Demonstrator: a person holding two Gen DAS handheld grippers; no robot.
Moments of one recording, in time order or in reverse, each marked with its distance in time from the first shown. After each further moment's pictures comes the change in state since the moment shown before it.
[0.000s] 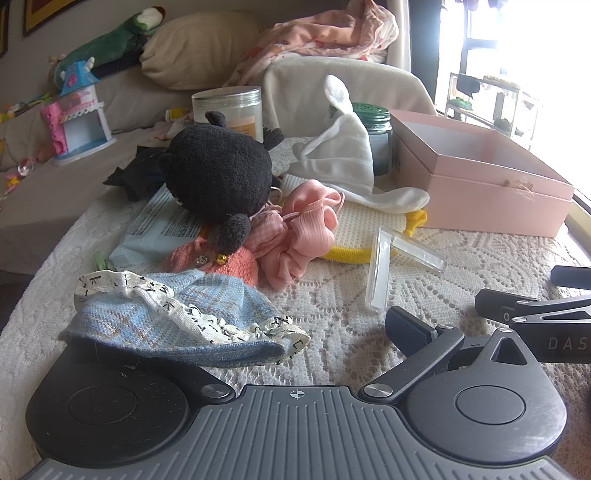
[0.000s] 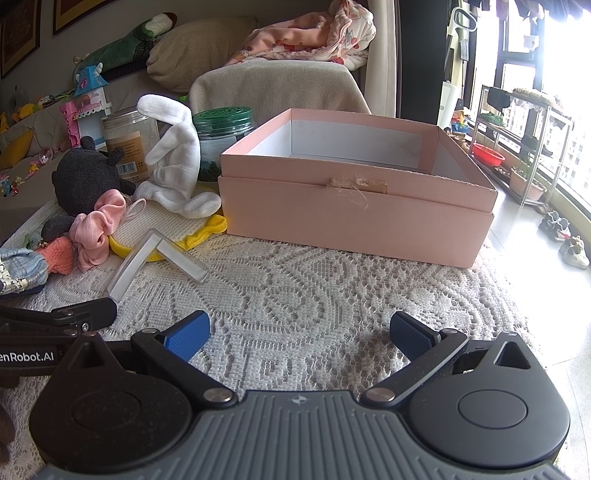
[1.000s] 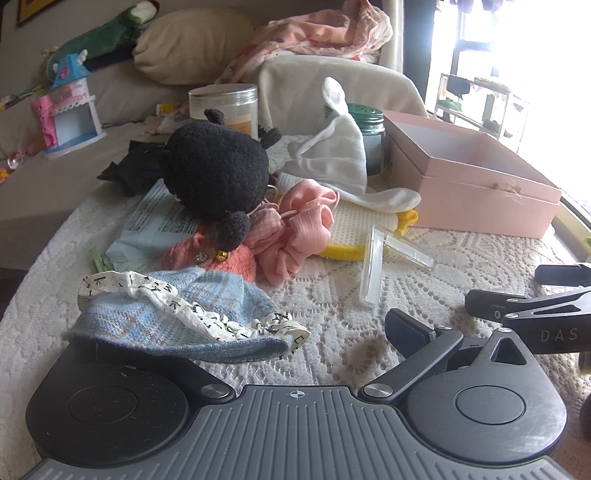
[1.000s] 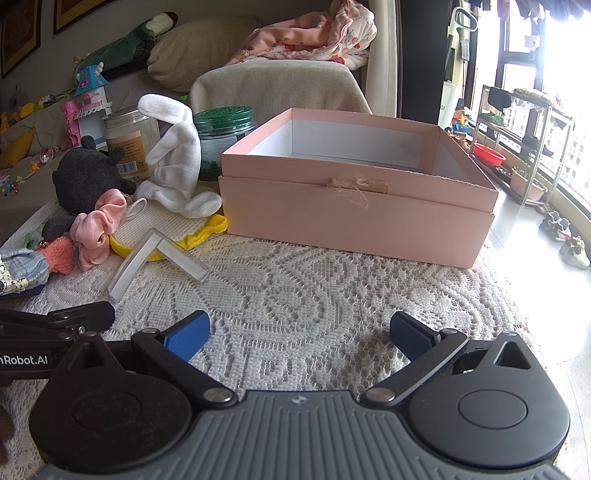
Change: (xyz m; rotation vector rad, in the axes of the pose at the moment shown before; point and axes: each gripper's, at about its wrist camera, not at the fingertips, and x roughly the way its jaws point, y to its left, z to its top) left arm -0.010 0.012 0.000 -0.014 0.017 -0.063; right arm 0.001 0.000 0.004 -0.019 0.027 0.022
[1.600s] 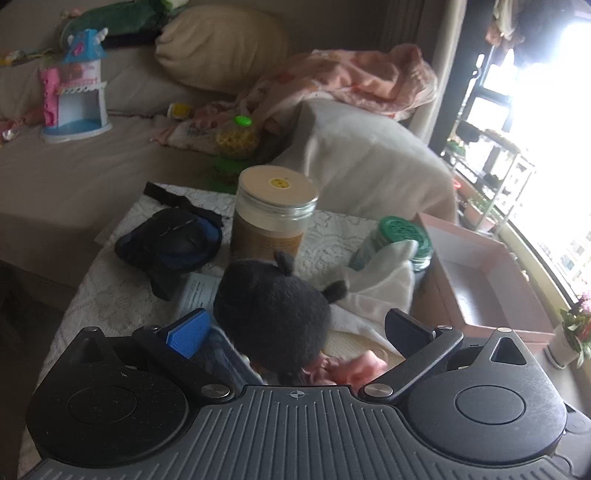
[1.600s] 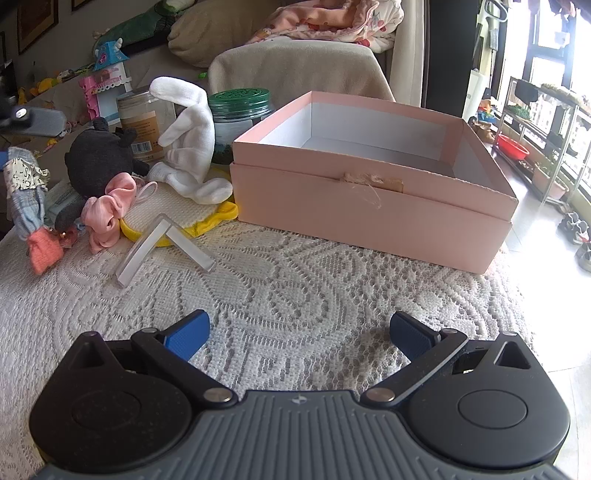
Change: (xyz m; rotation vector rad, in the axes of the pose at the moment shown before) left arm 0.018 0.078 0.125 -0.185 0.006 -0.071; right arm 0.001 -0.007 0.009 -0.043 0.058 0.046
